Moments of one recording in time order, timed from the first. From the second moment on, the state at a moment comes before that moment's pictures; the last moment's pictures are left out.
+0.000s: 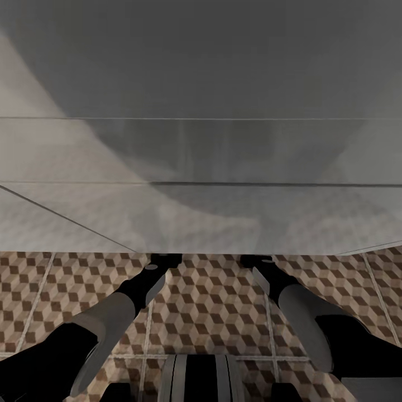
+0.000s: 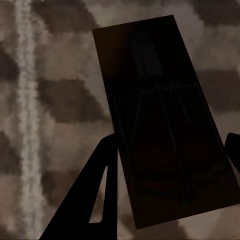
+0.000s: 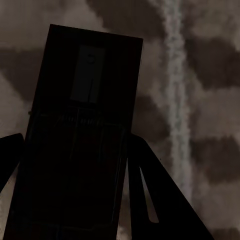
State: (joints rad) left arm -0.99 -0.12 -0.36 -0.29 0.25 0.01 0.15; right arm -1.04 0.07 0.01 -0.20 -0.05 0.11 -0.20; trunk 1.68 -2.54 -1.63
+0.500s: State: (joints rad) left arm -0.99 -0.12 -0.36 -0.28 0.25 0.00 0.15; right arm -1.06 0.07 0.01 -0.17 -0.05 0.10 -0.20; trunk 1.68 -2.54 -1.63
